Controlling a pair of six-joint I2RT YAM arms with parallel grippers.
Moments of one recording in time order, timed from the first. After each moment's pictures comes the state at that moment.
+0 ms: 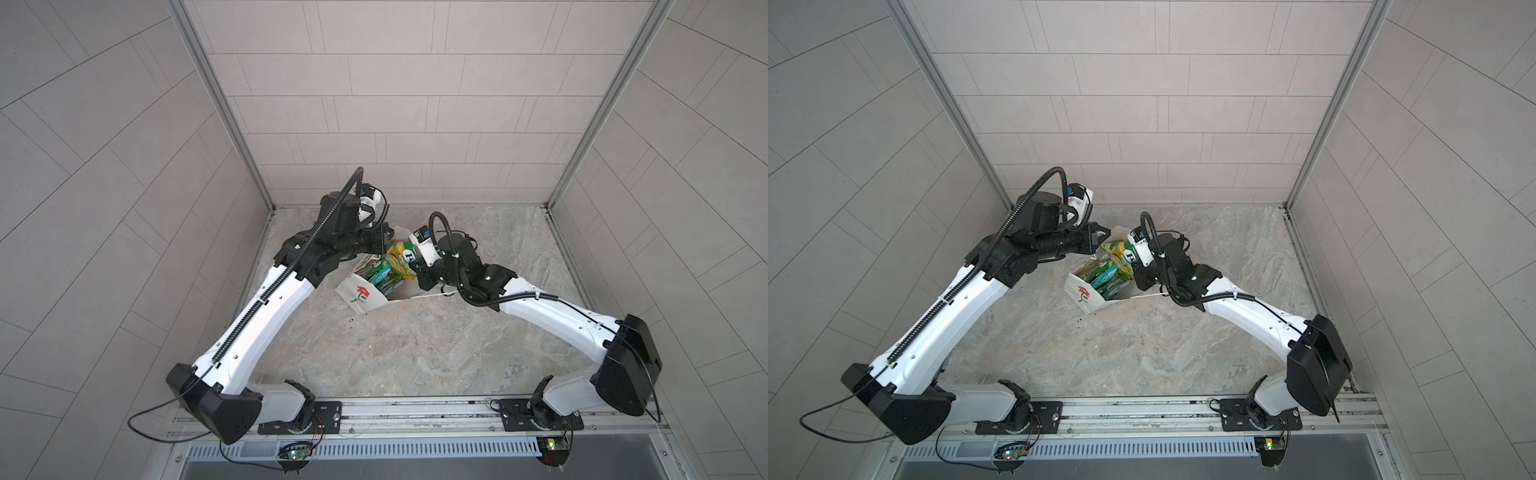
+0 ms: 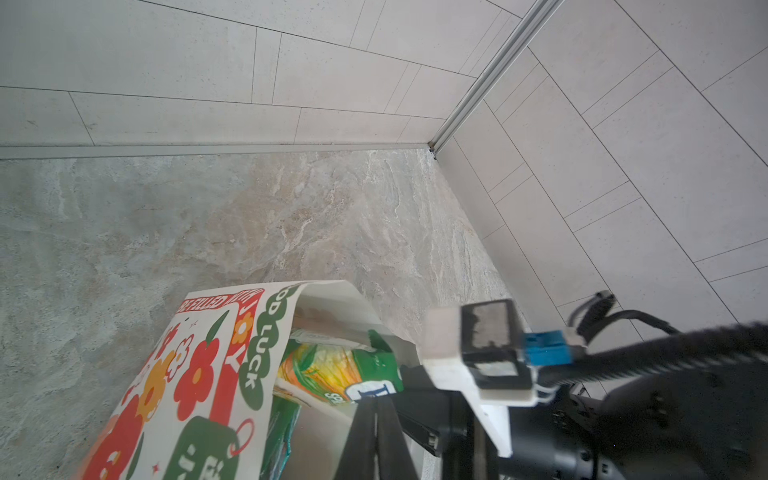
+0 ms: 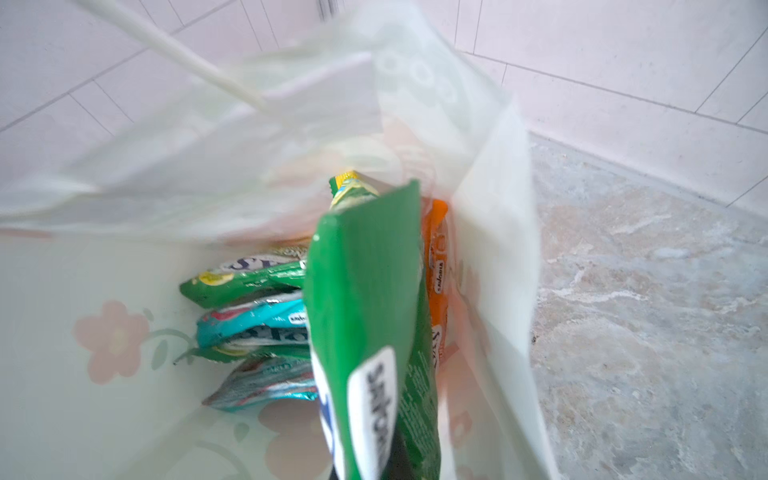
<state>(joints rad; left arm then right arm) -0.52 1.33 1.53 -0.73 0.23 -0.40 0.72 1.41 1.15 -0.24 -0.07 0.13</state>
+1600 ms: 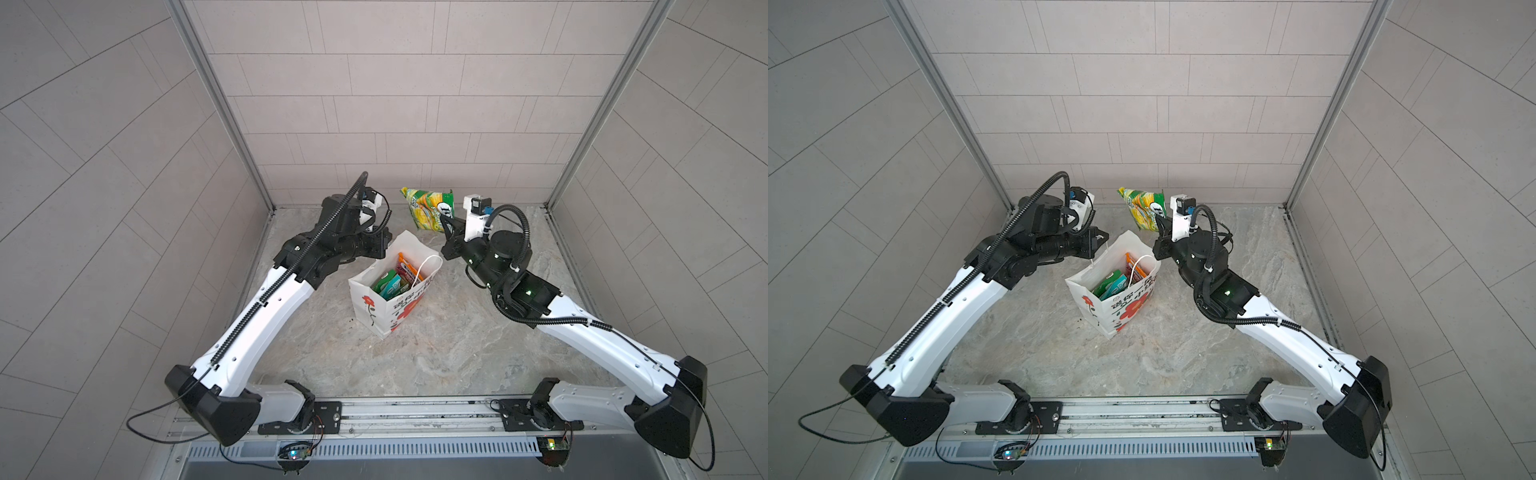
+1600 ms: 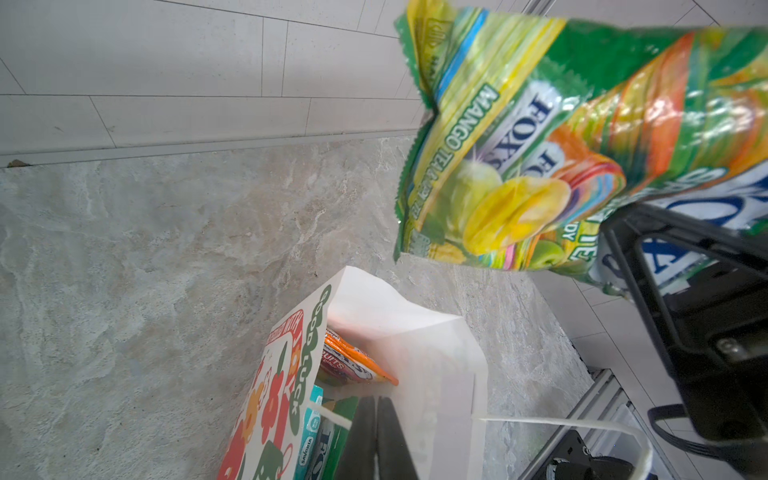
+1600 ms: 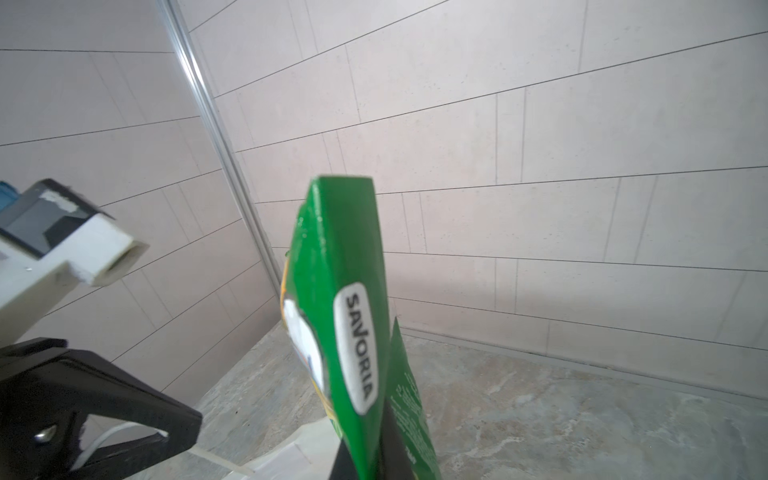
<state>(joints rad) -0.53 1.31 1.53 -0.77 0.19 -0.34 0.69 1.18 1.10 0.10 0.31 0.21</state>
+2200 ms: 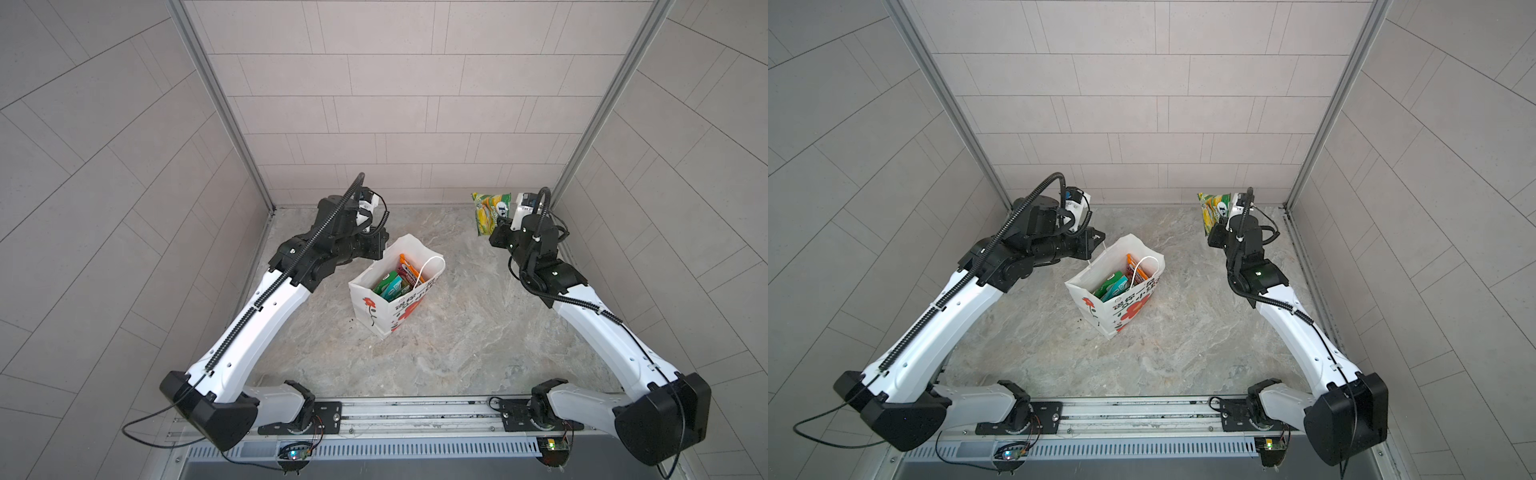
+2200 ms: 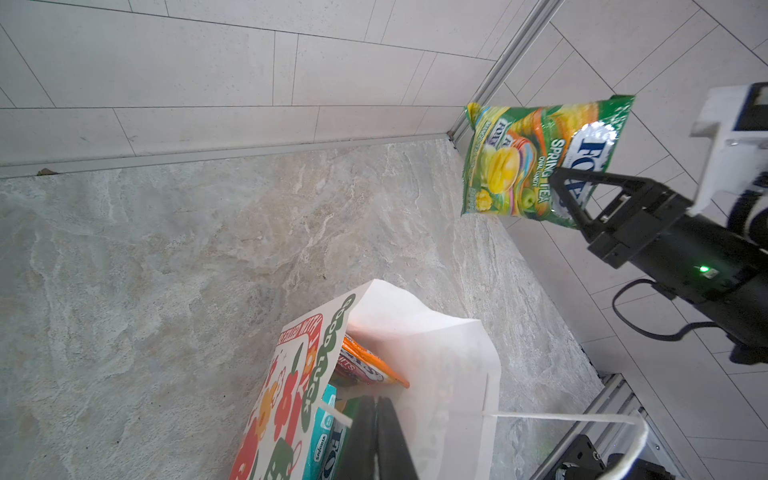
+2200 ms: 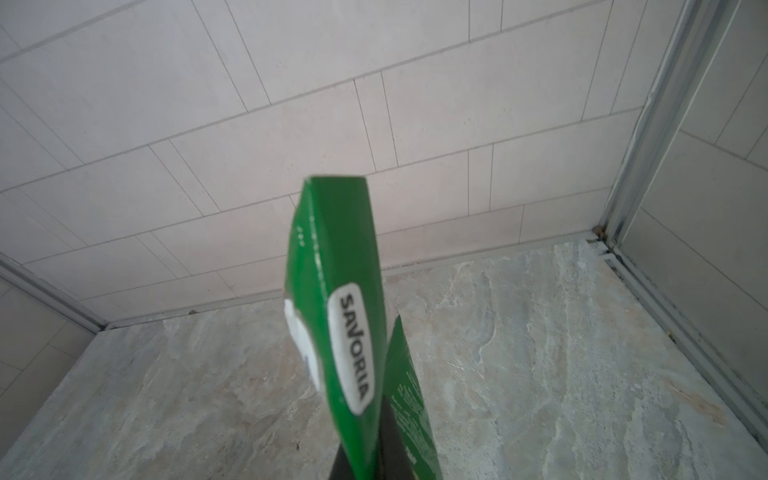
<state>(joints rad) -0.53 1.30 1.53 -0.78 0.17 -0.33 0.23 1.20 1.05 -0.15 0.20 0.35</state>
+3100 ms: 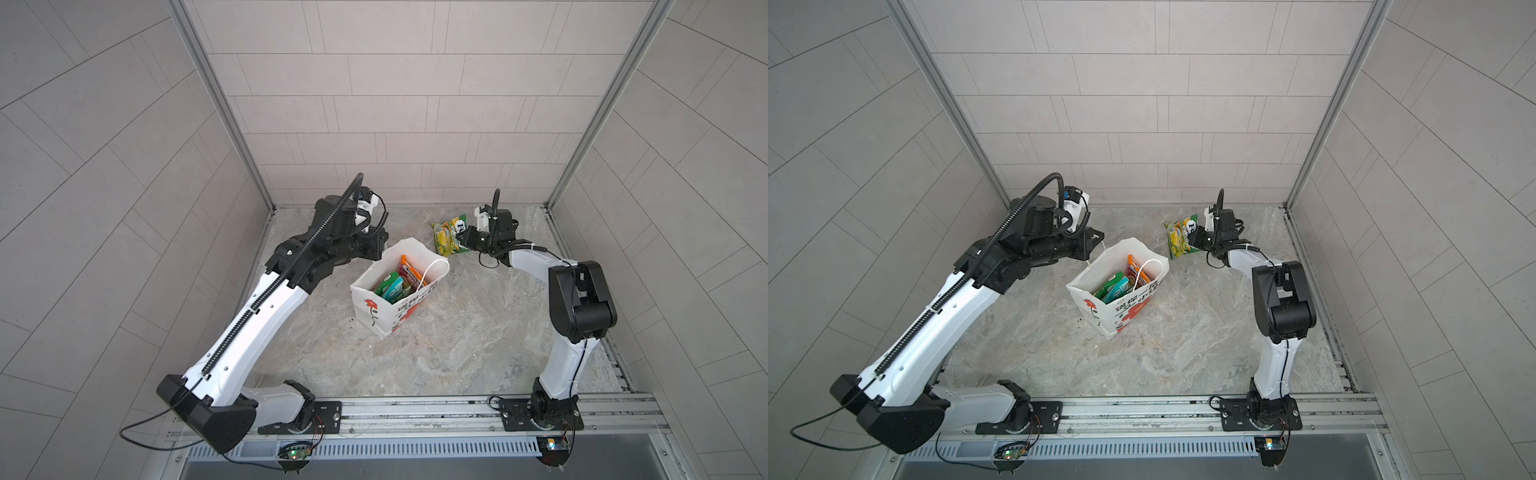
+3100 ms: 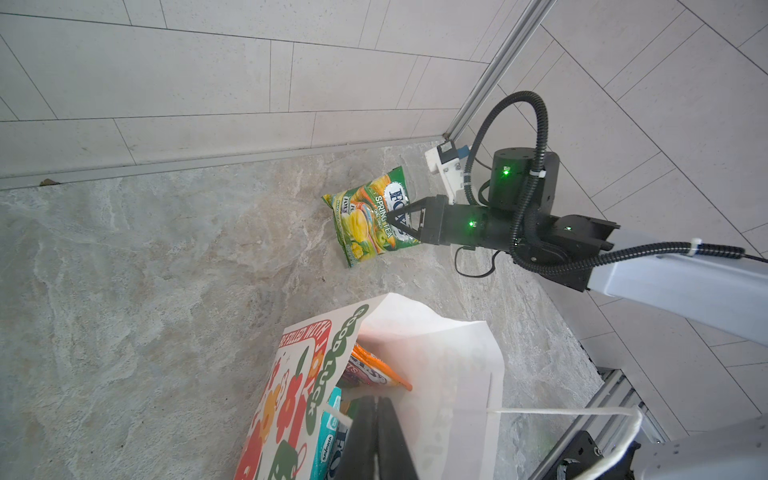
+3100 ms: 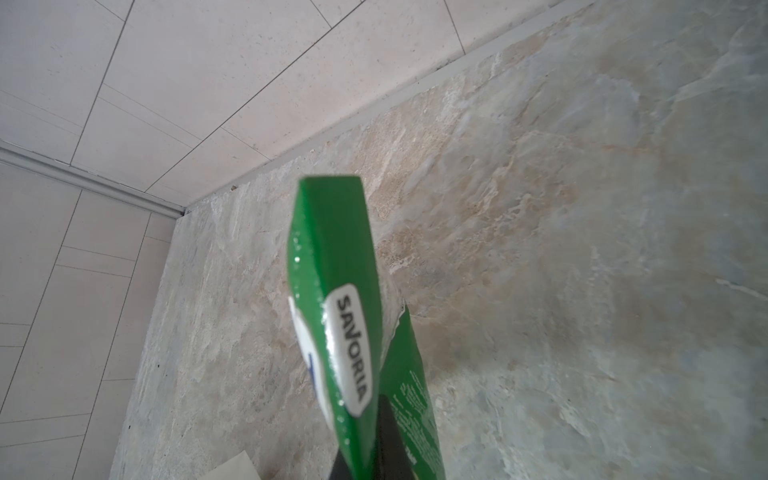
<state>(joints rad) -0.53 1.28 1.53 -0.78 0.17 -0.31 0.11 1.91 1.27 0.03 -0.40 0.54</state>
